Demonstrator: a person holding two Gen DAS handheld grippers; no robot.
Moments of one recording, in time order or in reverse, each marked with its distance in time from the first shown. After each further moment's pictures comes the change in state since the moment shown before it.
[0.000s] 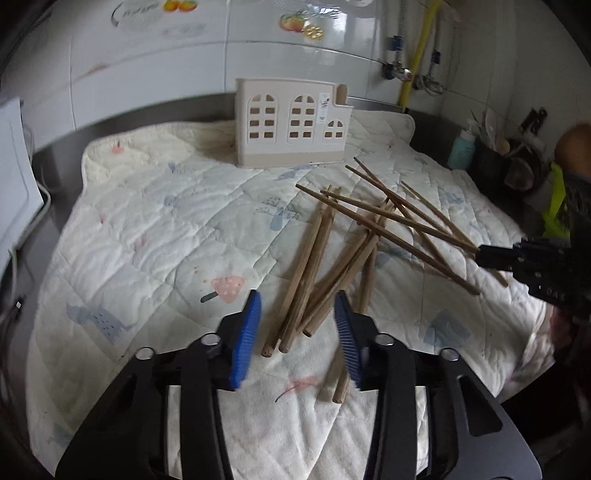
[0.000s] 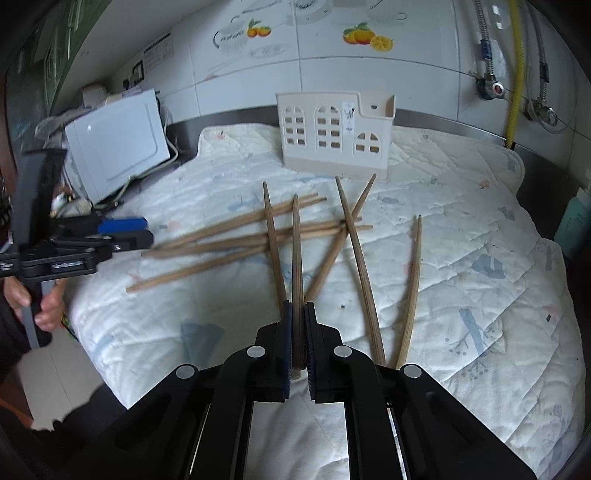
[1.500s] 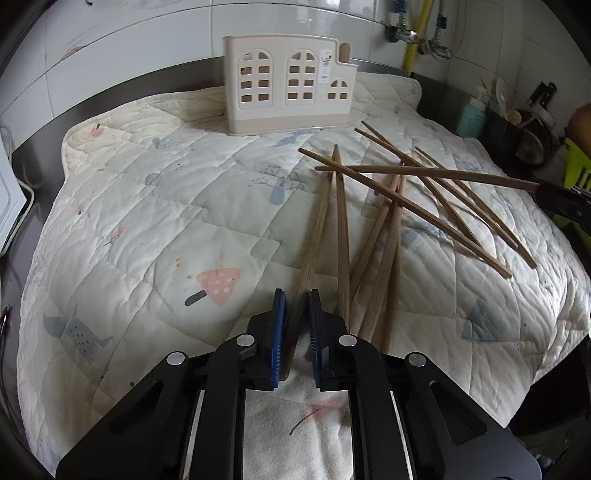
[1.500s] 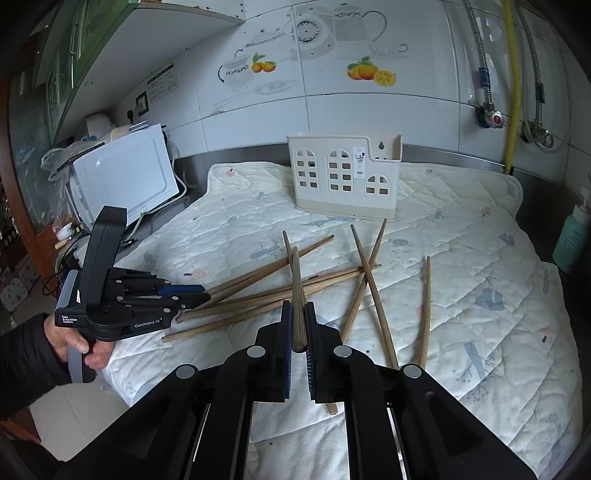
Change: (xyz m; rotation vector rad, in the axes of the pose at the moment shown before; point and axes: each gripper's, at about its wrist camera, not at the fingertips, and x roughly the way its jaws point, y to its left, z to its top) left arm 0.041 0.001 0.000 0.051 0.115 0.014; right arm -0.023 0.022 0.027 0.036 -0.093 0.012
